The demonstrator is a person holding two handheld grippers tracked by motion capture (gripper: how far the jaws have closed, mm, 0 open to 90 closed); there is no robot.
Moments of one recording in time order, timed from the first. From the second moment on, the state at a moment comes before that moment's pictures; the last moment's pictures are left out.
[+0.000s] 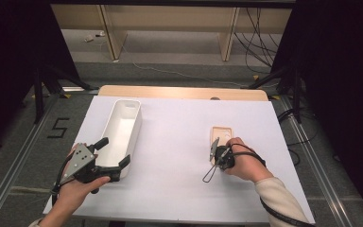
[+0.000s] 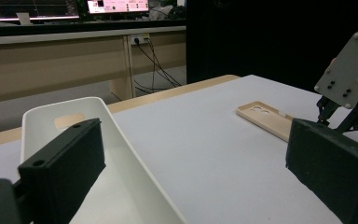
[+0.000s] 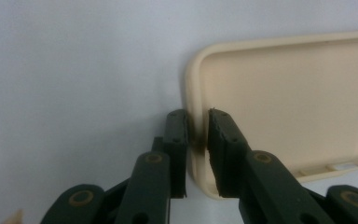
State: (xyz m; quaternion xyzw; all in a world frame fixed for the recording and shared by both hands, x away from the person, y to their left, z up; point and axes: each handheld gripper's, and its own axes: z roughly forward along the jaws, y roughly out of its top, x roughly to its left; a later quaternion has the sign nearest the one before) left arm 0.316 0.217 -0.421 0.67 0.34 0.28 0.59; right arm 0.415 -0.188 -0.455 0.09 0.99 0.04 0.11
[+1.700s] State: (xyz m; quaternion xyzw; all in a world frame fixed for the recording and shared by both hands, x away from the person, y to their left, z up) left arm 0.315 0.217 -0.421 0.67 0.34 0.28 0.60; right arm 0.413 -0.189 -0.455 0.07 0.99 0.04 0.12
